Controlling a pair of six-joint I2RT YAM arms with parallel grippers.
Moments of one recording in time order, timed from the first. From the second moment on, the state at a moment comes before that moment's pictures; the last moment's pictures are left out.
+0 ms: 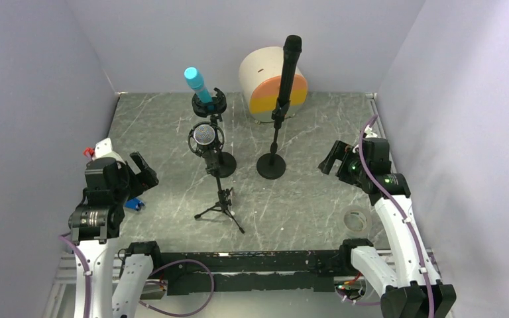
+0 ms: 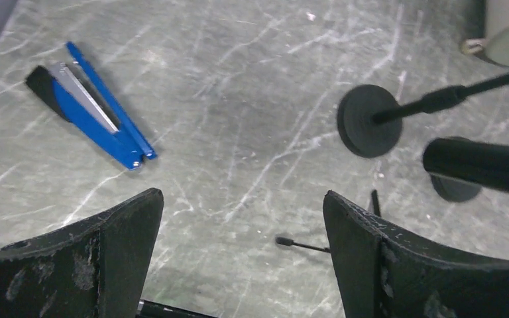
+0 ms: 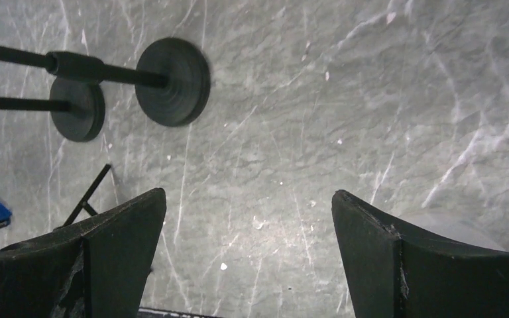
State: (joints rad) left arm 0.07 0.62 0.98 -0.95 -0.11 -0.42; right arm 0.03 0.88 0.88 -0.73 -0.14 0.44
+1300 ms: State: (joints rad) left arm 0.06 0.64 0.74 -0.51 0.93 -0.41; right arm 0.30 0.85 0.52 -0.39 -0.58 0.62
